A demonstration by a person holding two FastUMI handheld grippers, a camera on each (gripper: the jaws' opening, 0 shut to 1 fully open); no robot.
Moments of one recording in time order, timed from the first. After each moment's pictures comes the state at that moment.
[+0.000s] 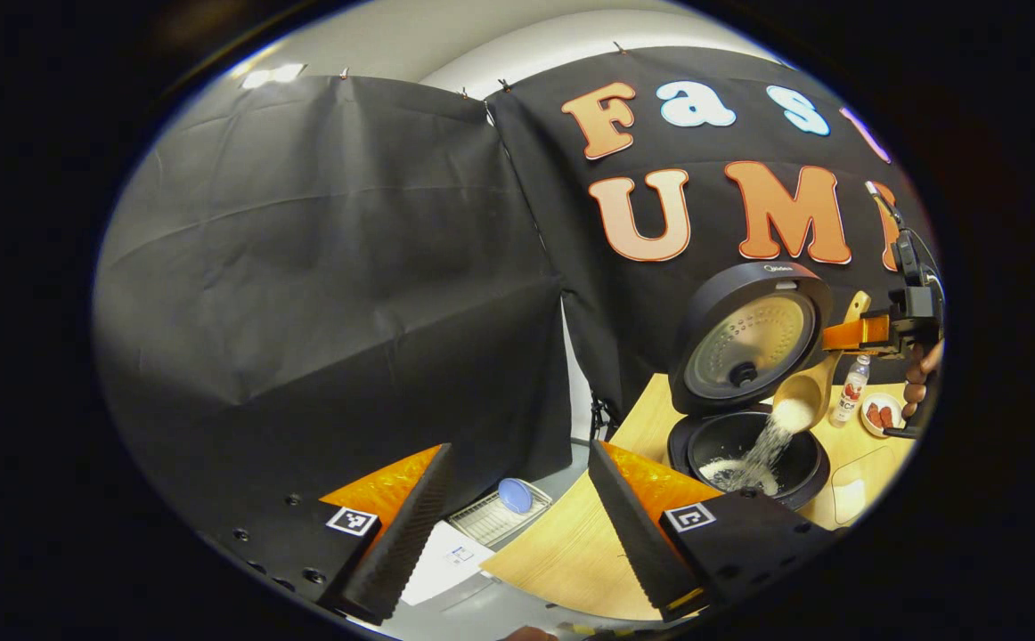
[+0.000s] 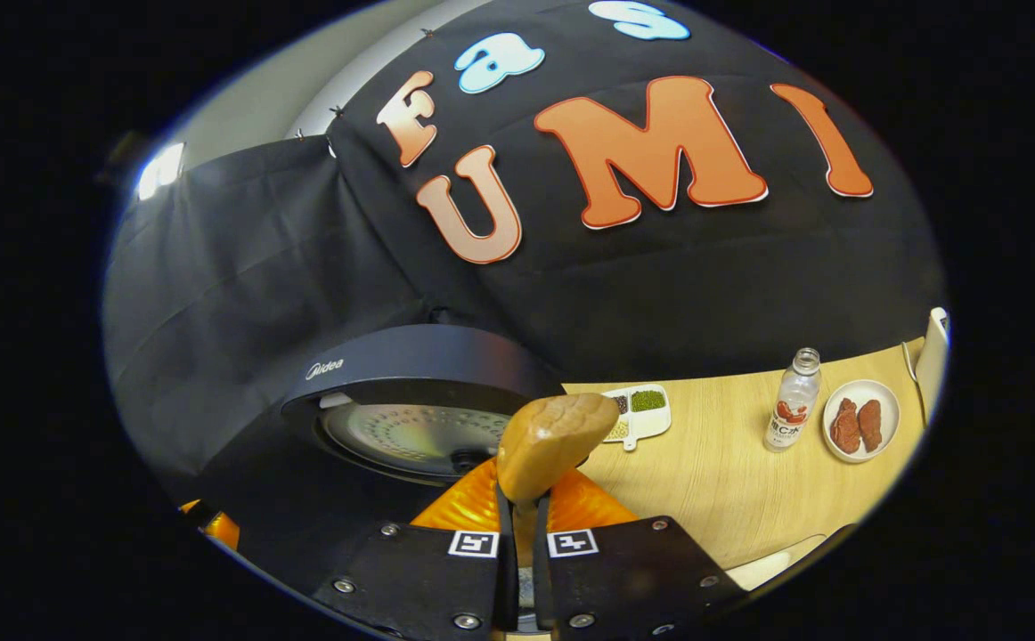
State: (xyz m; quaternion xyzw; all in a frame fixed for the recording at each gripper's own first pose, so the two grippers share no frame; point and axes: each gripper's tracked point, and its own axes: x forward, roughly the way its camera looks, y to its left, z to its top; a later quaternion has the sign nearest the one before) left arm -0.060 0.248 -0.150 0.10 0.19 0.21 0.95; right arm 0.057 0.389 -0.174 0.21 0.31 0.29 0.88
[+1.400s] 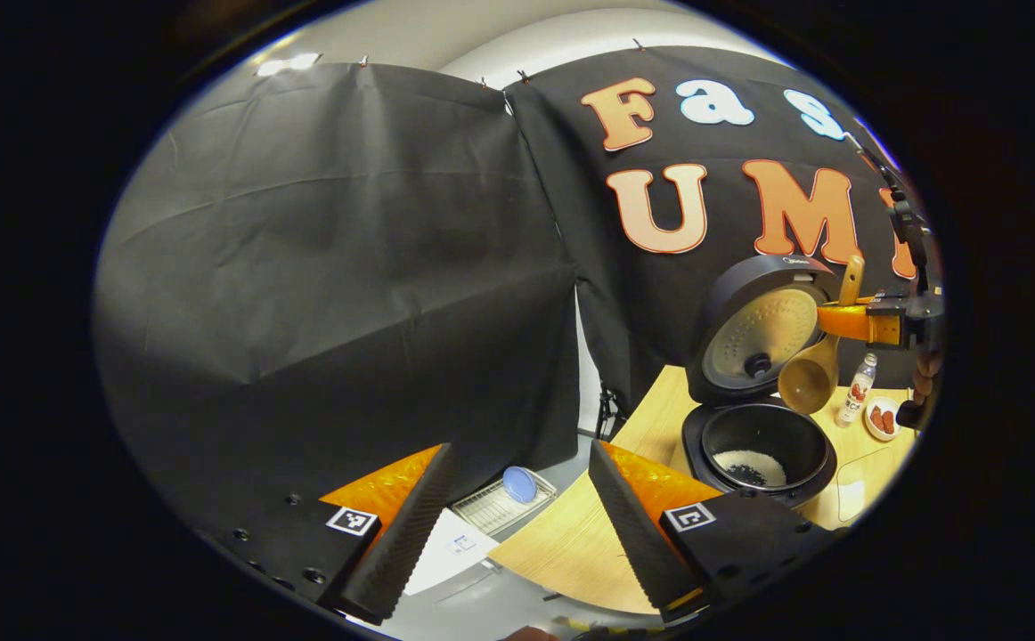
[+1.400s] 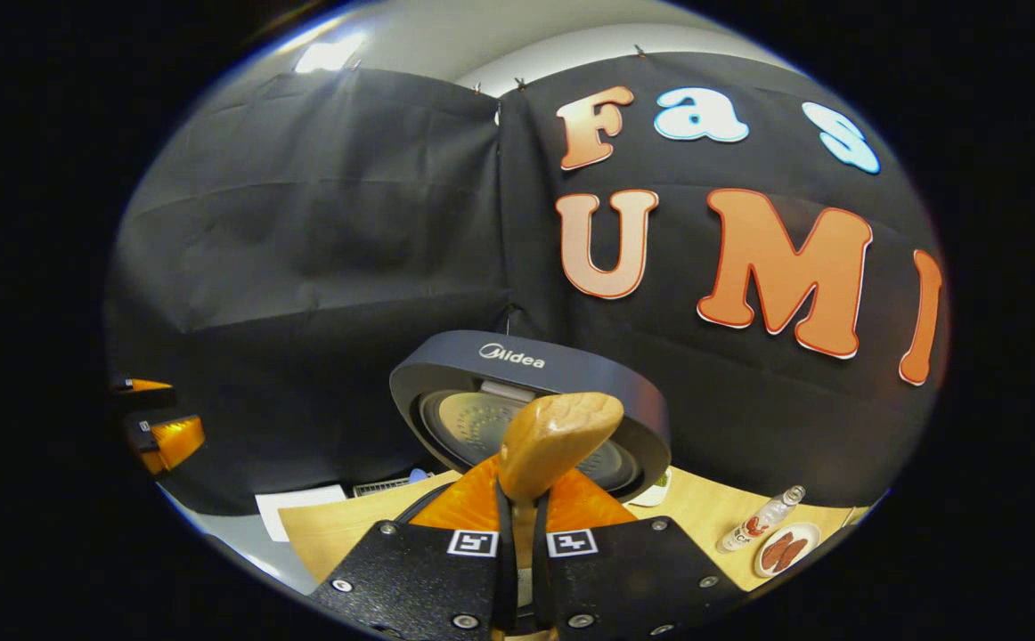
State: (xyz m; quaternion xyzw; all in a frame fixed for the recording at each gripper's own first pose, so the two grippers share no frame) left arm -0.078 0.264 -0.156 0.09 0.20 0.23 0.95; right arm 0.029 0.420 -0.116 0.04 0.19 0.40 0.90
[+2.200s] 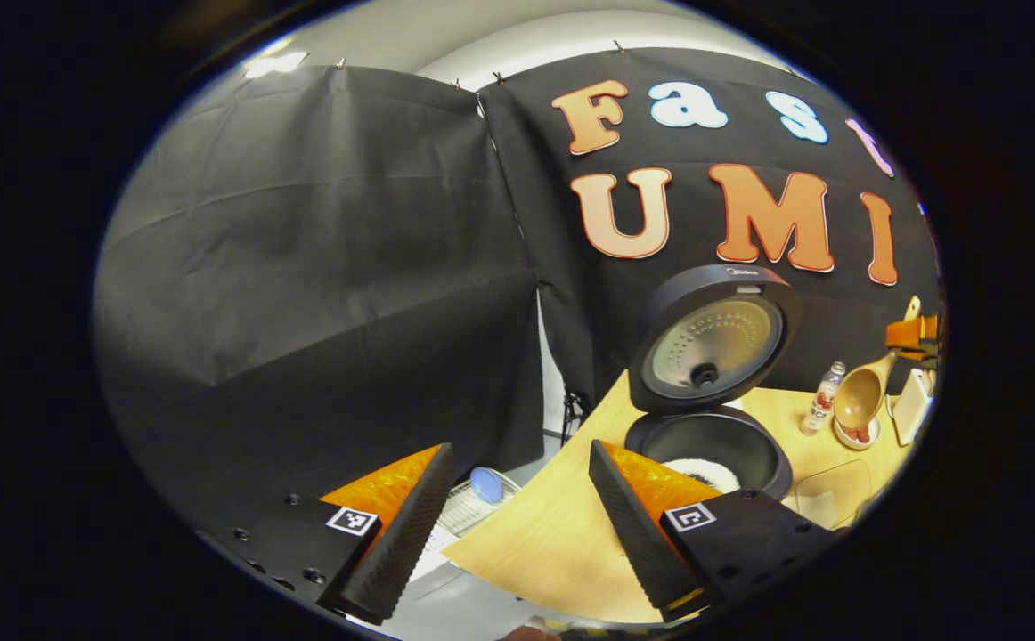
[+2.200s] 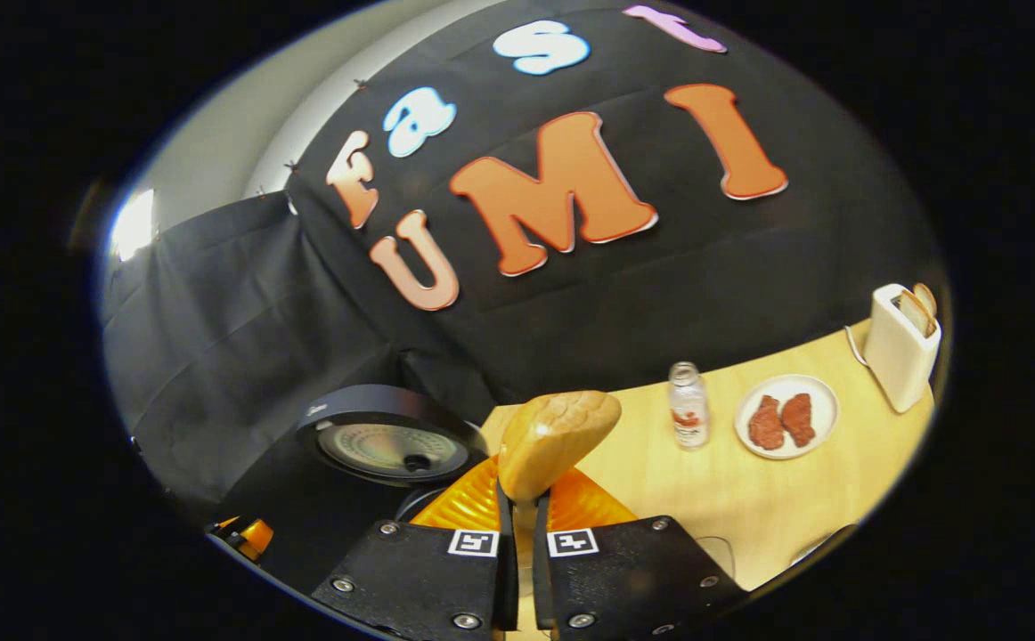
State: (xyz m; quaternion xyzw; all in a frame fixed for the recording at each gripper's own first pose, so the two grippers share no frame) left arm -0.051 0.191 -0.160 0.07 0.21 0.17 0.96; right arm 0.045 0.189 -0.181 0.28 0.32 0.19 0.88
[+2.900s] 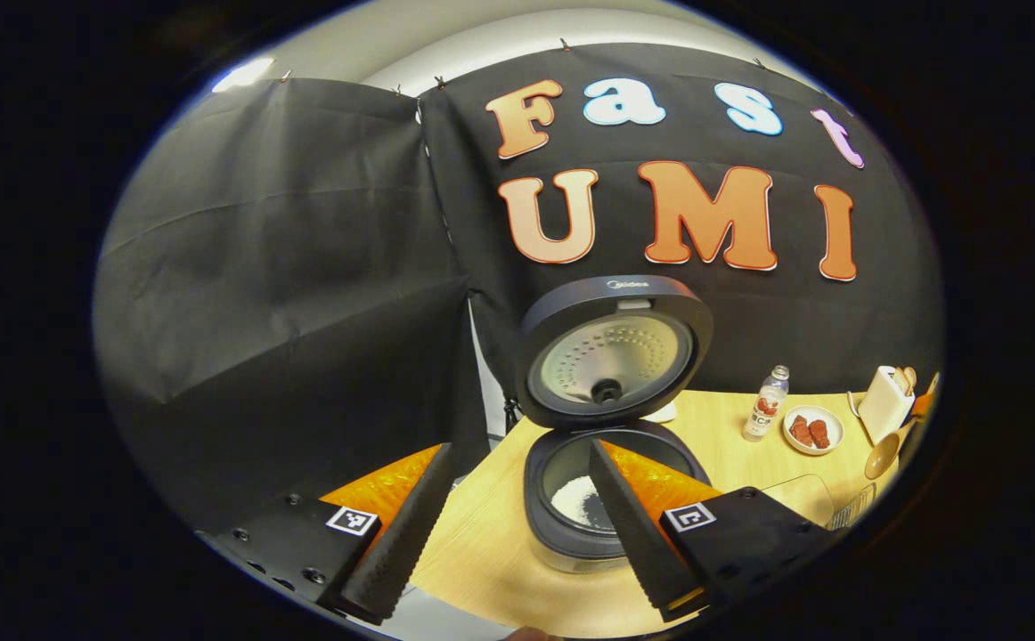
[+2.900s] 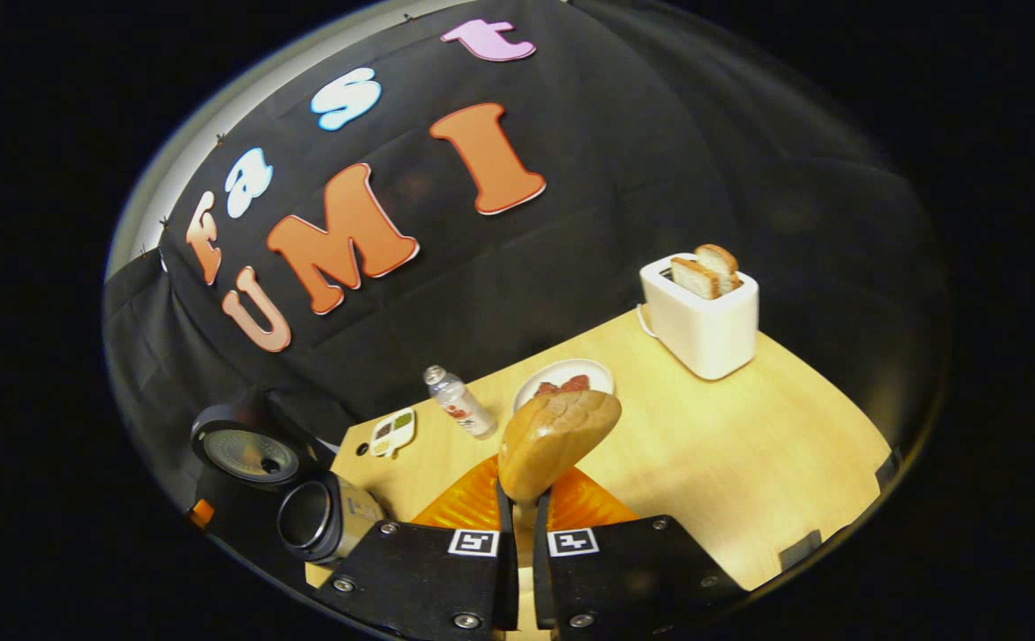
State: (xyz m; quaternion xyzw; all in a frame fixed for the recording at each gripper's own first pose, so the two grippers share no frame) left arm -0.004 0.088 -0.161 0.07 0.21 0.10 0.97; right arm -0.018 -0.049 -0.272 0.27 0.37 -0.04 0.89
